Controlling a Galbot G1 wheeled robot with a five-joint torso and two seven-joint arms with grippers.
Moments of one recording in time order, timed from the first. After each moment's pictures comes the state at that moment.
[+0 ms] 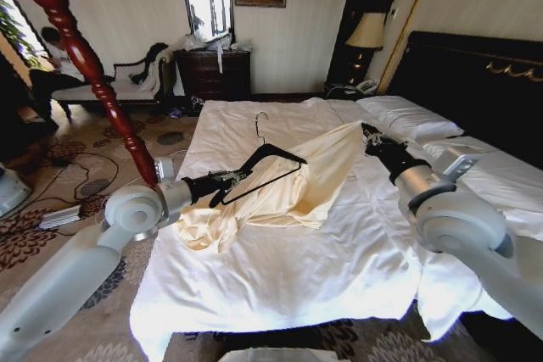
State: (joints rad) left arm 0.73 -0.67 -0.19 -2.11 -1.37 0.59 -0.03; right arm -0.97 0.40 0.47 2.38 1.29 -0.12 0.61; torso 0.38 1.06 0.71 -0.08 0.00
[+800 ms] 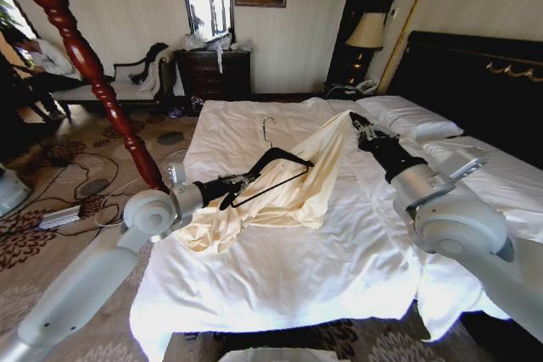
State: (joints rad) left arm 0.73 -0.77 -0.15 -2.14 -1.39 0.60 -0.03; right arm -0.97 0.40 0.46 2.37 1.29 -0.03 0.51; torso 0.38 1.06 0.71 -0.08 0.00
